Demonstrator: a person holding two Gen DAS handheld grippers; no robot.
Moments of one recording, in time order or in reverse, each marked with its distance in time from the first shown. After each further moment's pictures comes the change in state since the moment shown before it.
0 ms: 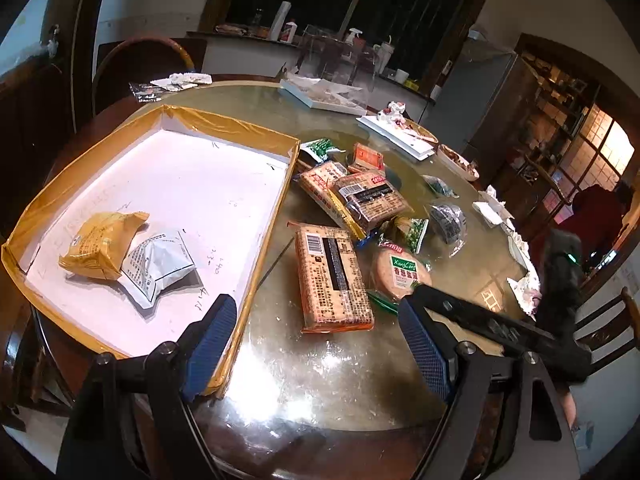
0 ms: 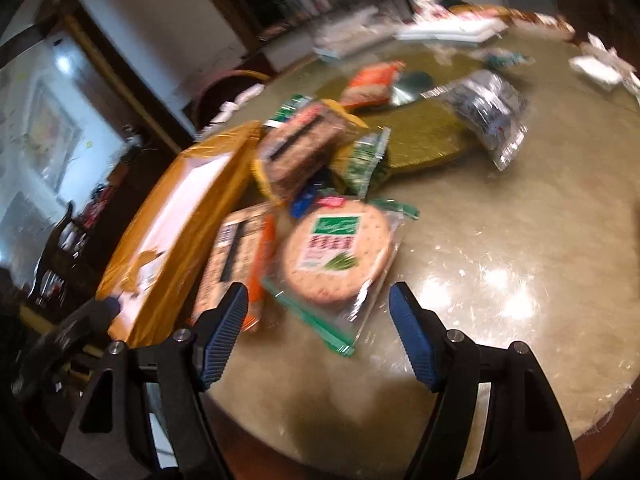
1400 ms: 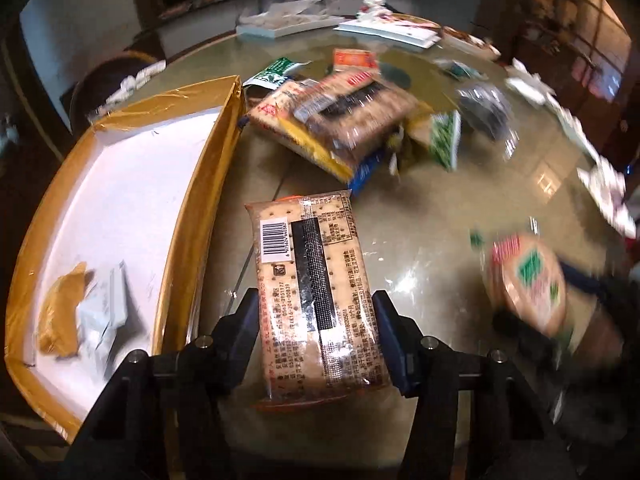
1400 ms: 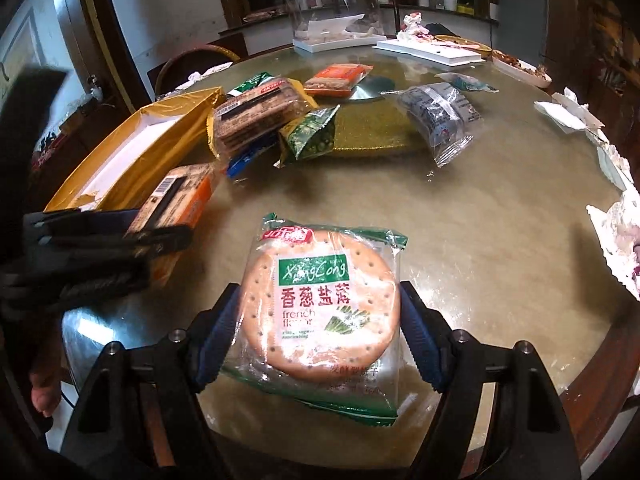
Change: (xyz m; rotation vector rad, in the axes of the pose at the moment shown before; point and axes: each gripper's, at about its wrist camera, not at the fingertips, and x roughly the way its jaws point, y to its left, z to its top) left arm 0.091 -0.059 -0.010 0.357 0.259 0.227; right arm -0.010 0.002 -0.029 -0.200 -0.012 -0.246
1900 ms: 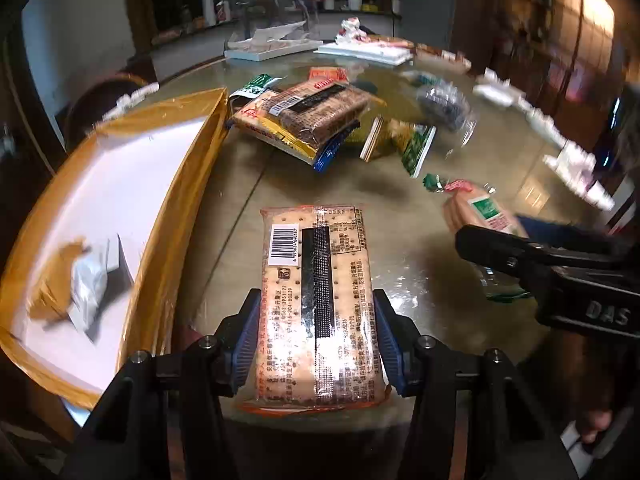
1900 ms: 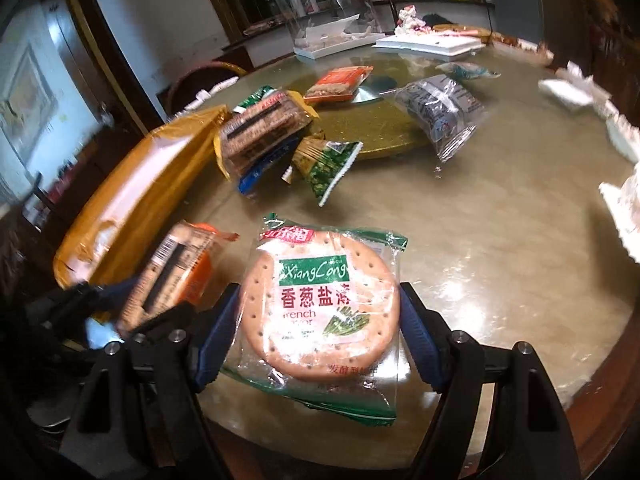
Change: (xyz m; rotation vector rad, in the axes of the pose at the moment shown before) left arm -0.016 -0.006 -0.027 -0.021 -0.105 -0.088; right arm -0.005 -0.020 0.002 0.110 -0.019 0.125
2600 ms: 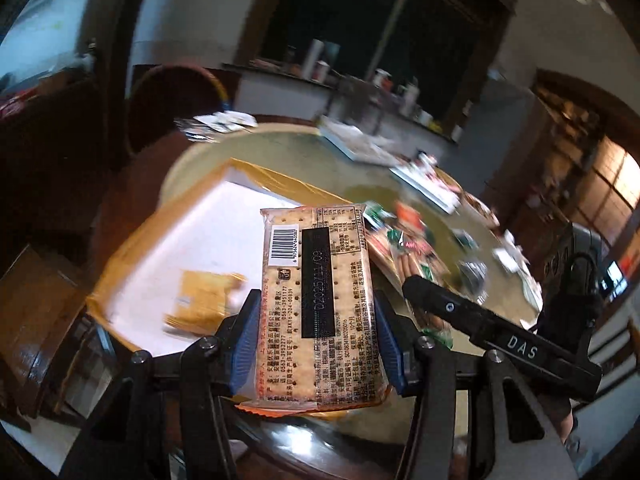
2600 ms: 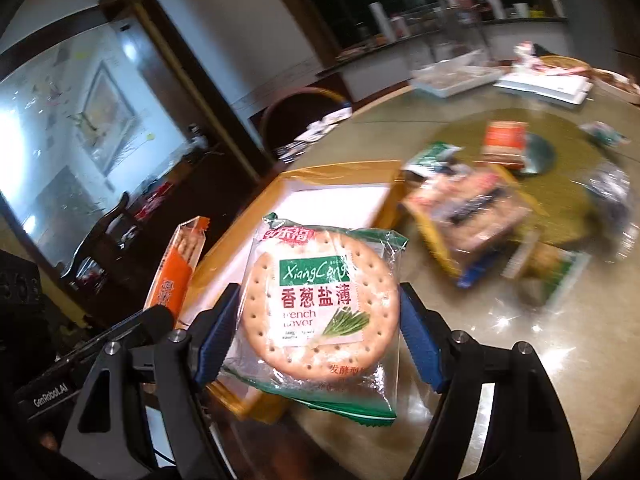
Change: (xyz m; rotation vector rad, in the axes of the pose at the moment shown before) left arm -0.112 0.148 0.006 -0.414 -0.296 -0.029; right arm 0.019 0.143 0.055 -0.078 -0.081 0.330
